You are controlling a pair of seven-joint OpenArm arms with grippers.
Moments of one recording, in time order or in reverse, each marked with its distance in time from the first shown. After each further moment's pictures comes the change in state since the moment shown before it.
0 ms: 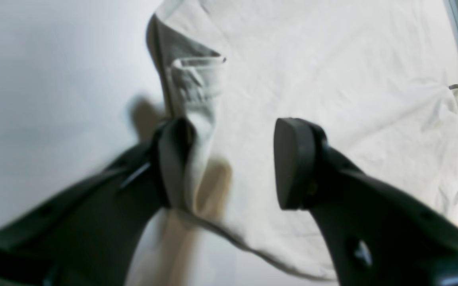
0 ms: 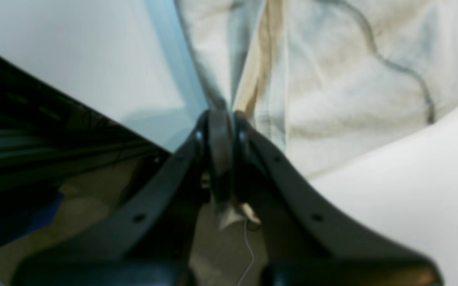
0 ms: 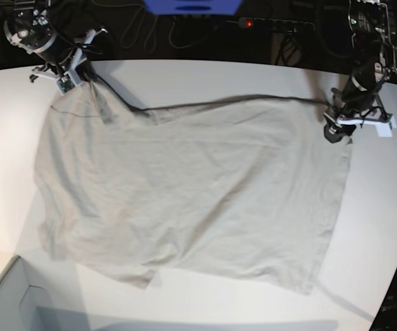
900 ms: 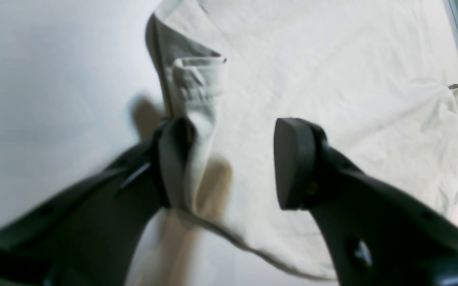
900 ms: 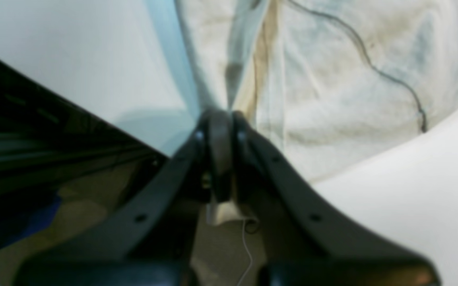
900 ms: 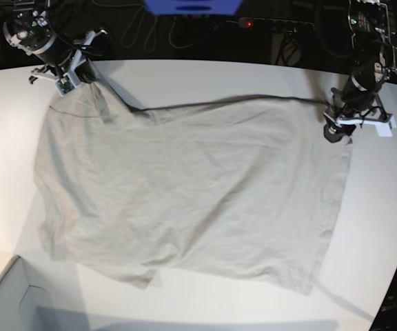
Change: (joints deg) left arm 0.0 0.0 0.0 0.0 0.0 0.0 0.0; right arm 0.3 0.2 0.0 0.0 0.2 0.0 -0.2
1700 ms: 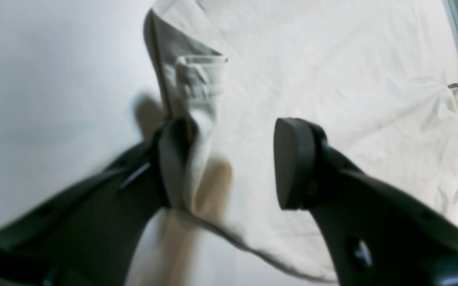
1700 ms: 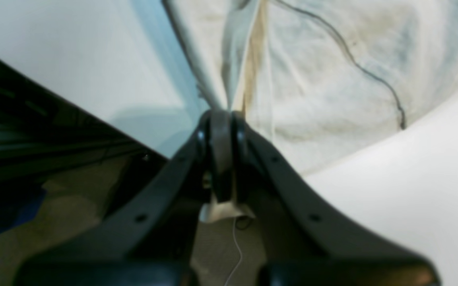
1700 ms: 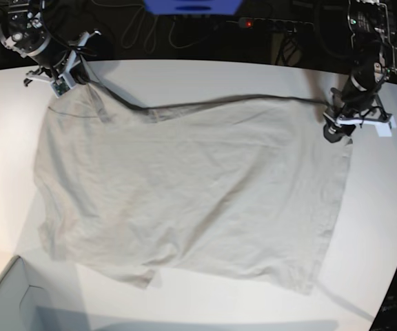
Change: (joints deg) left arm 0.0 0.1 0.0 0.0 0.0 0.0 0.0; right arm 0.0 1.9 0.0 0.2 0.0 0.0 0.0
